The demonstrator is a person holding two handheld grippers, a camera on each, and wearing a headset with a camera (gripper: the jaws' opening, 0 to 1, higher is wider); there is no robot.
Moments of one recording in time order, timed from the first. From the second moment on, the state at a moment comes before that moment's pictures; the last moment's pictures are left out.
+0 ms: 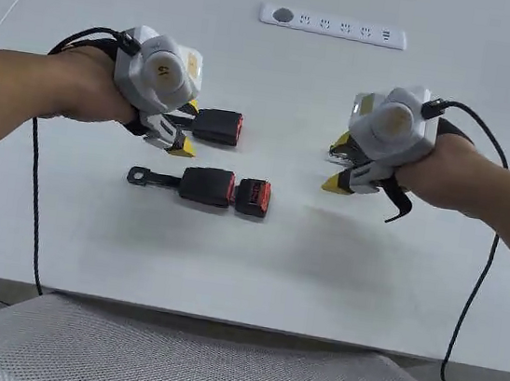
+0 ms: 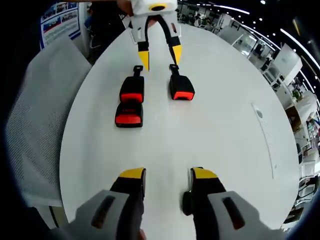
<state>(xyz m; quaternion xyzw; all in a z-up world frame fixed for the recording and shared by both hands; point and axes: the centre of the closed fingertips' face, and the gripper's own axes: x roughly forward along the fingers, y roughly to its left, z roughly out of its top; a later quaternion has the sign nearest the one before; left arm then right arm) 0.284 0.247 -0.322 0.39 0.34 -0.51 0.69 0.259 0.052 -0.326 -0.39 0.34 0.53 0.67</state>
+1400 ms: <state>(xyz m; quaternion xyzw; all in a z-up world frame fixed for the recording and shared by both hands) 0.325 0.240 -0.362 0.43 0.35 -0.56 0.61 0.303 -0.011 -0.362 -0.39 0.40 0.53 0.63</state>
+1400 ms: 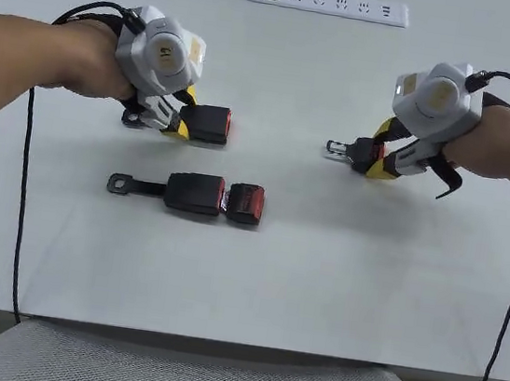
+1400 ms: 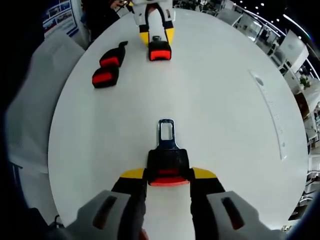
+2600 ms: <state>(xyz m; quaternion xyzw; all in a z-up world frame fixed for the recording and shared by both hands) 0.329 0.244 -0.370 0.43 0.35 -0.57 0.61 0.316 0.084 -0.365 -0.38 0.36 0.56 0.64</state>
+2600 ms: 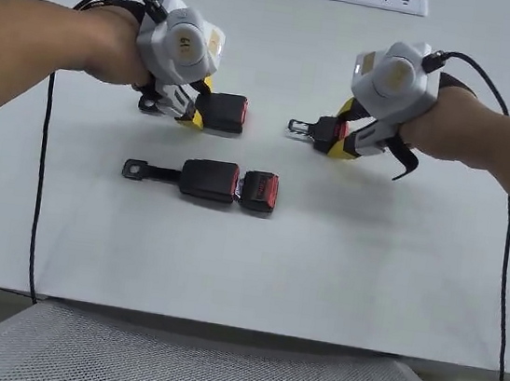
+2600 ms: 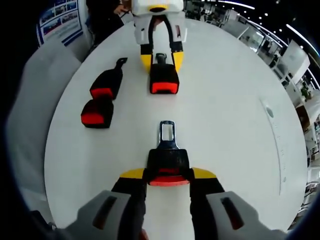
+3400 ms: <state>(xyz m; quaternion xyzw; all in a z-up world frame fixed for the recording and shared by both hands) 0.328 0.244 -0.371 0.44 0.35 -0.57 0.60 0.316 0.137 -0.368 -0.40 0.35 0.58 0.62</state>
